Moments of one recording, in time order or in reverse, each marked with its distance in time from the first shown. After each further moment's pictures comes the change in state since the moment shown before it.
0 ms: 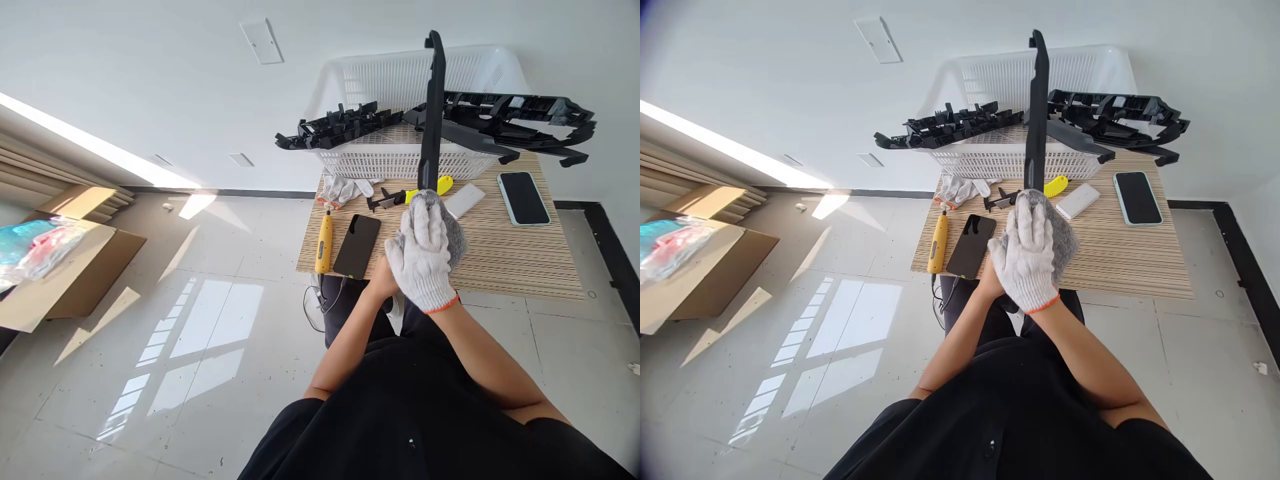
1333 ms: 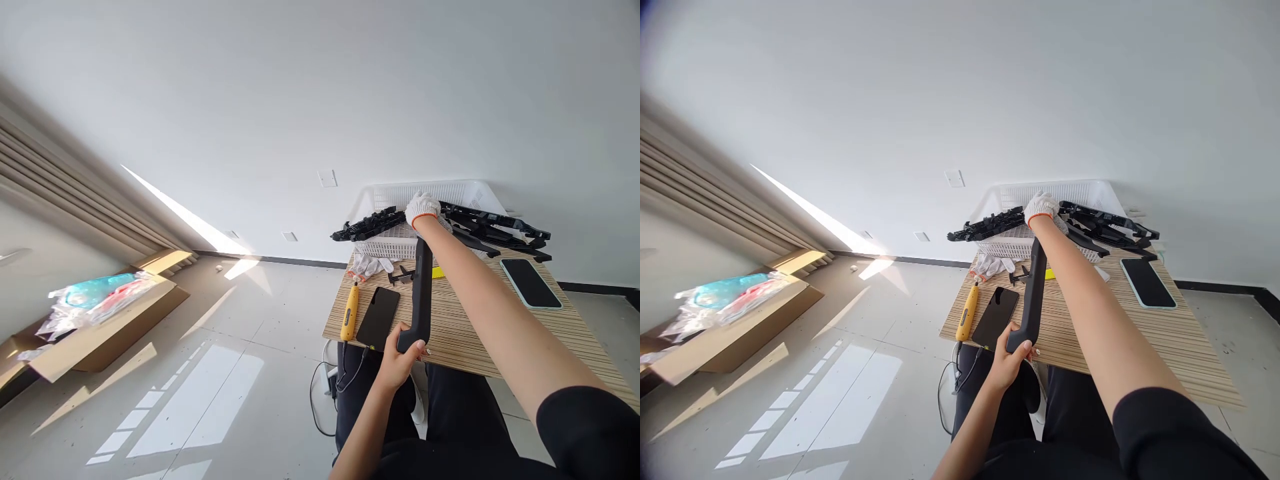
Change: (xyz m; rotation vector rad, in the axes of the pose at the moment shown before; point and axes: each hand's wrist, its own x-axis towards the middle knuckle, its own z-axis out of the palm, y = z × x) left_hand -0.035 0.011 0.000 -0.665 0.116 -0.082; right_hand 0.296 0.012 -0.023 -0.062 0.025 0.071
